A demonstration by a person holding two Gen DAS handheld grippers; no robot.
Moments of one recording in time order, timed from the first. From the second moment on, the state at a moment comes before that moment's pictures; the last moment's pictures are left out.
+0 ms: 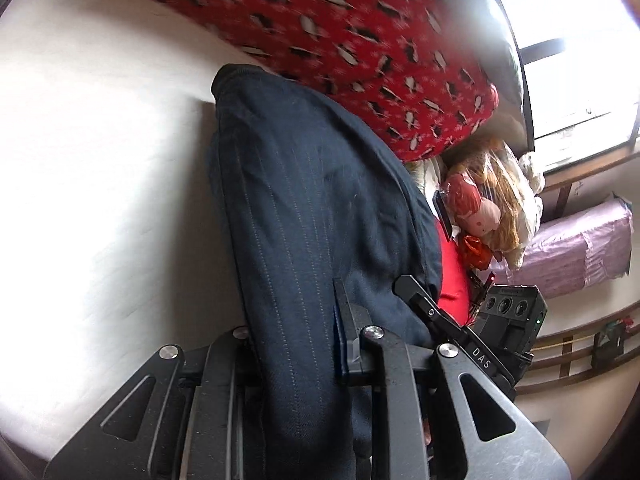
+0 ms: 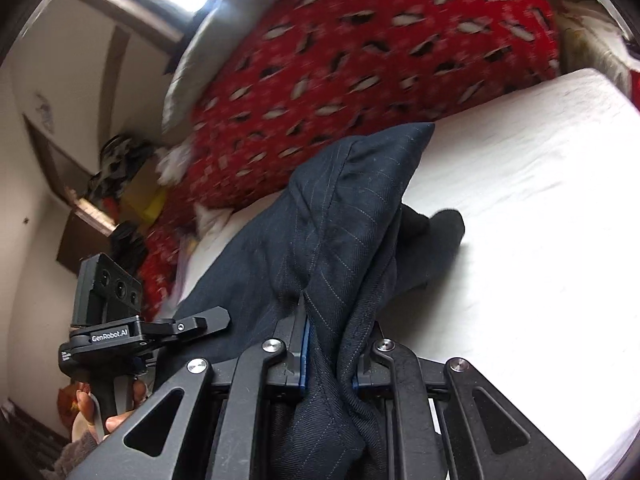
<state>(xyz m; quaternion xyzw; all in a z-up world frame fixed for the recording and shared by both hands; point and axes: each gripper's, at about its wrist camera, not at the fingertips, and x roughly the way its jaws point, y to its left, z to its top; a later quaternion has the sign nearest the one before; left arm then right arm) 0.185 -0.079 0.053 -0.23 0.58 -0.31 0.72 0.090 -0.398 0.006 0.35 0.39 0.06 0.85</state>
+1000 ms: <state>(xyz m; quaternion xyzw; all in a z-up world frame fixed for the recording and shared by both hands) 0.196 -0.083 0.003 -0.04 0.54 -0.23 0.81 0.141 -0.311 -0.035 0.17 0.44 -0.03 0.88</state>
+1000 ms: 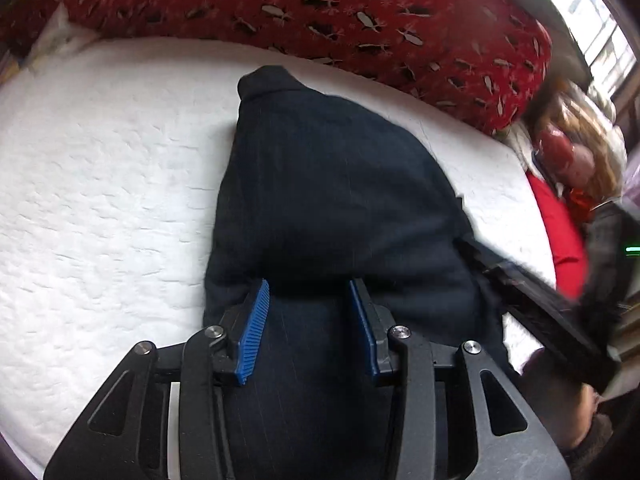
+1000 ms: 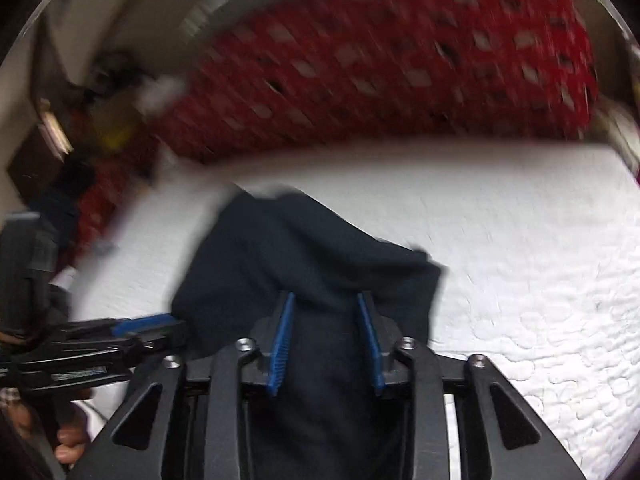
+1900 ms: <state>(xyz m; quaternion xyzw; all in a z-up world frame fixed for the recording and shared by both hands) 0.090 -0.017 0.027 -0.06 0.54 -0.23 0.81 0.003 -0.287 -0.003 0.15 0.43 -0.01 0.89</state>
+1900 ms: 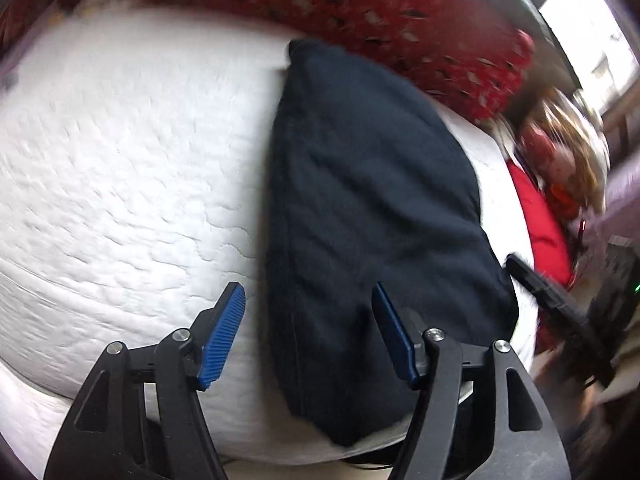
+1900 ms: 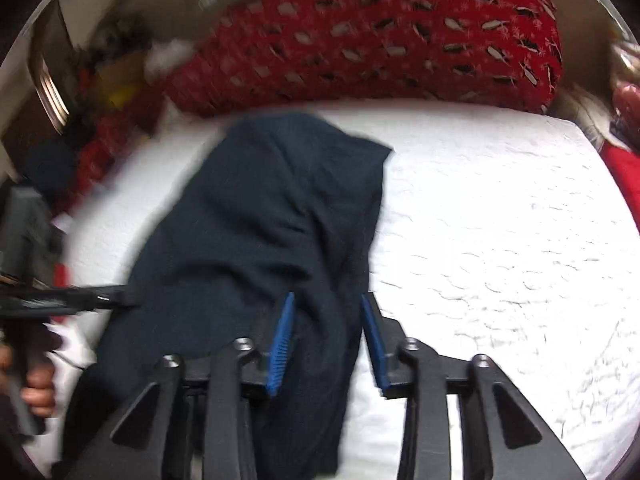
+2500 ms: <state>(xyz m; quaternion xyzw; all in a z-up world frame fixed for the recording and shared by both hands) 0.013 -0.021 0.035 0.02 0.50 -0.19 0.84 -0.049 -0.248 0.018 0.10 0.49 -0.16 0.85</state>
